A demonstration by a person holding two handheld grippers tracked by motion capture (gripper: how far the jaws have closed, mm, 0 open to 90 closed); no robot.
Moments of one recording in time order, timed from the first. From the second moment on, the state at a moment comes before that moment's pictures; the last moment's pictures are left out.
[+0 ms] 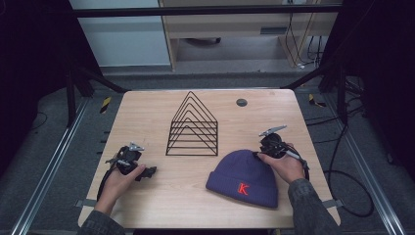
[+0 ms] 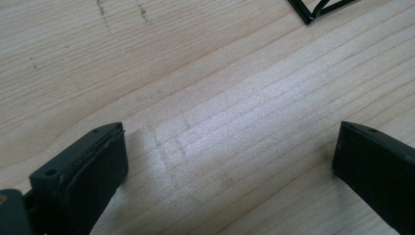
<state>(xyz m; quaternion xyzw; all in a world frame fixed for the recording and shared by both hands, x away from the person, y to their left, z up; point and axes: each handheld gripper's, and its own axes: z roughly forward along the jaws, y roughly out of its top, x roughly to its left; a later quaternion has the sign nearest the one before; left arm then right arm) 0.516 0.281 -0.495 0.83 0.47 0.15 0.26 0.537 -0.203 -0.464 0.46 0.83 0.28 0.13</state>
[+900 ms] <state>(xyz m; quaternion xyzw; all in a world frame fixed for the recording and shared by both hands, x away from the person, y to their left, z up) 0.516 0.281 -0.495 0.83 0.47 0.16 0.26 0.527 -0.194 -0.458 0.45 0.84 0.29 0.12</state>
